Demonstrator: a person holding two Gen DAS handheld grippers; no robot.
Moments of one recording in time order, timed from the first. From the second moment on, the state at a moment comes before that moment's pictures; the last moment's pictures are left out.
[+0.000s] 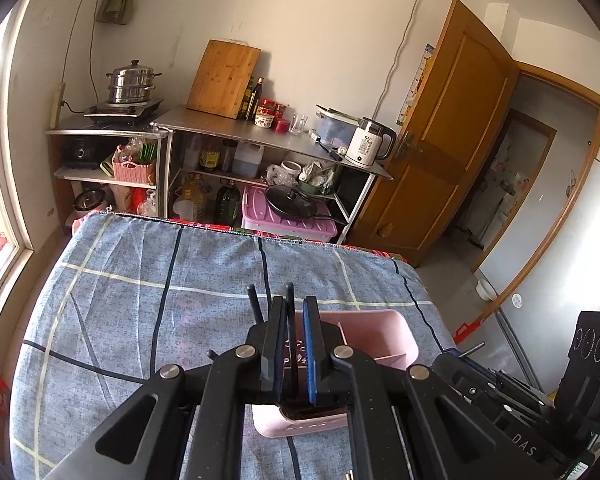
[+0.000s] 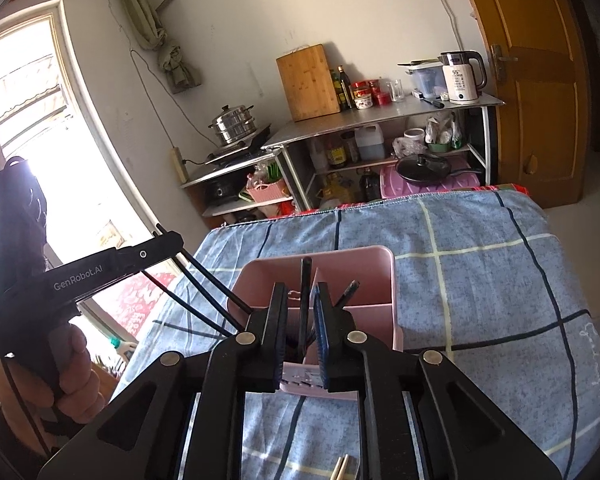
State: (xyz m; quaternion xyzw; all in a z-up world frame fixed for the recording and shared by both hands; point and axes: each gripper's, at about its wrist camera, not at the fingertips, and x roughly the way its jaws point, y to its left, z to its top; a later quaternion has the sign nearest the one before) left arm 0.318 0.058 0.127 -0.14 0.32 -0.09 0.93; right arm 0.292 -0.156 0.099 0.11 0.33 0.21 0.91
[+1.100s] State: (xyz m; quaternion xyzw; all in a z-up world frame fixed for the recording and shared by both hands) left arm 0.129 0.025 0.085 -0.11 0.29 -0.11 0.94; right arm 0.148 -0.206 0.069 0.08 0.34 0.20 0.92
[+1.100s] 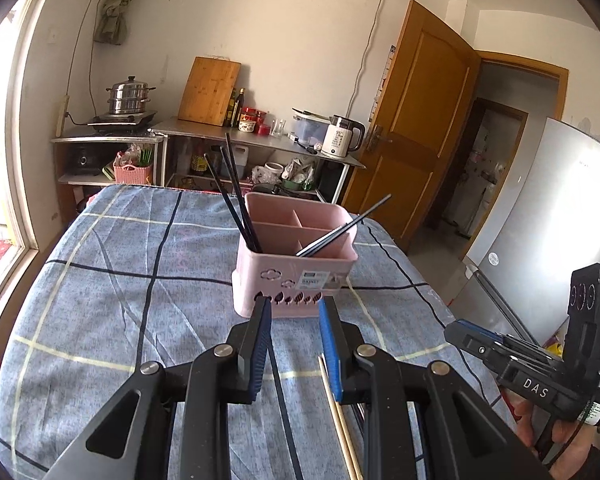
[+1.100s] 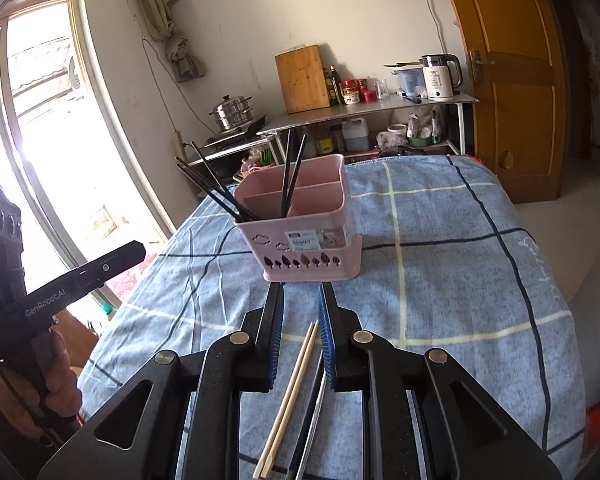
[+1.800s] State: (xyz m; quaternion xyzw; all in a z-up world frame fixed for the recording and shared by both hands) left arm 0.107 0.004 0.037 -0.11 0.34 -0.13 0.92; right arm 0.129 -0.211 0.027 0.08 0.38 0.19 0.90
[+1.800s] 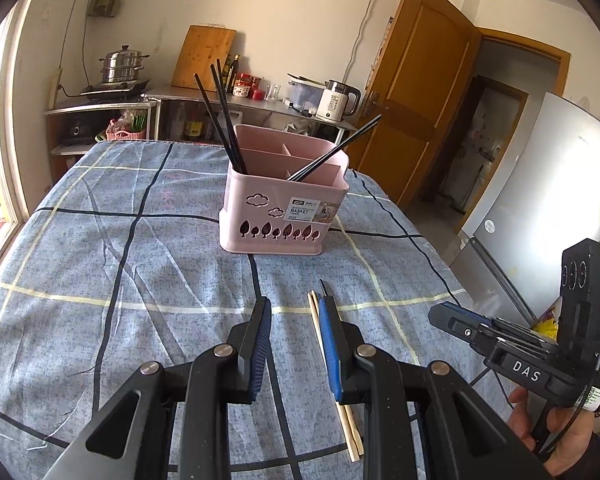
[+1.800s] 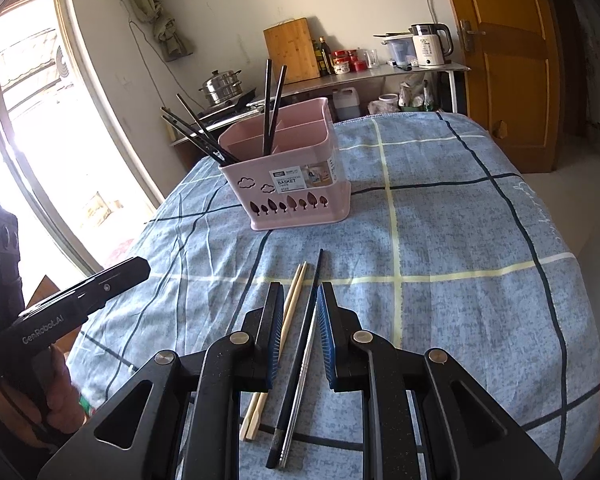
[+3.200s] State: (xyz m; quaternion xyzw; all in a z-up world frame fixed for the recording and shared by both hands) left arm 0.155 -0.012 -0.024 -0.12 0.43 -0.15 0.88; right arm 0.164 -0.189 -0.053 0.01 0.49 0.15 0.86
